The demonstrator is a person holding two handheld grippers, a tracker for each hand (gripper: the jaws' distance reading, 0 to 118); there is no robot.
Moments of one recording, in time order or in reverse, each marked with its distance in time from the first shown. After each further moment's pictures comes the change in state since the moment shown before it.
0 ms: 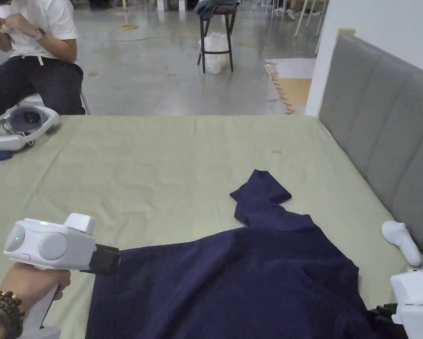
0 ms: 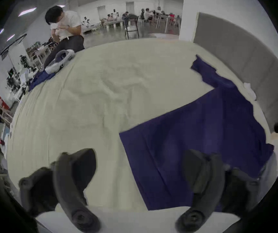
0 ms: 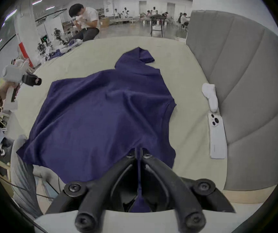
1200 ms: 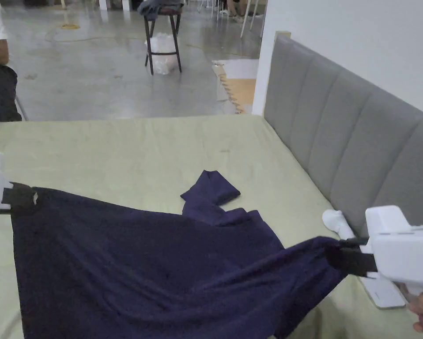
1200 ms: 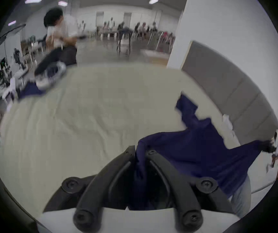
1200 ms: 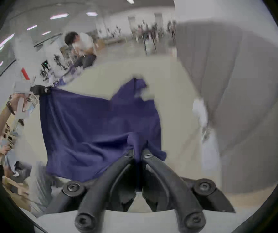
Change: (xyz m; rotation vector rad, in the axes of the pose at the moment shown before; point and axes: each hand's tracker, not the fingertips) left arm -0.043 0.102 0.115 0.265 -0.197 0.085; right arm 0.031 0.062 0.098 0.283 0.031 -0.078
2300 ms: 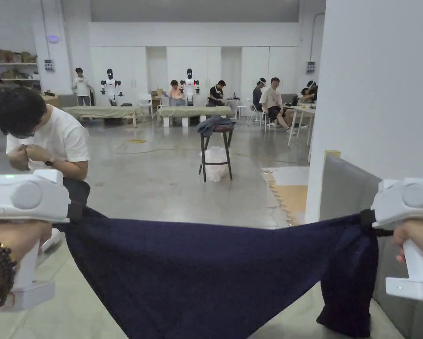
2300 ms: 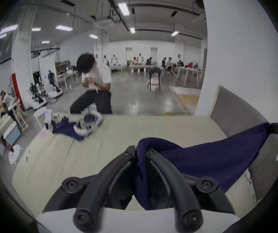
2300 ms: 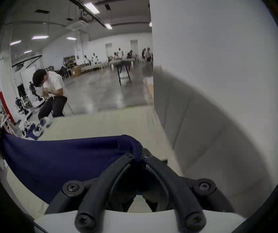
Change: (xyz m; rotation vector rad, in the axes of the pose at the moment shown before) left arm -0.004 0.118 0.006 0.215 0.305 0.090; right arm 0.057 0.231 -0.151 0.095 -0.209 -0.199
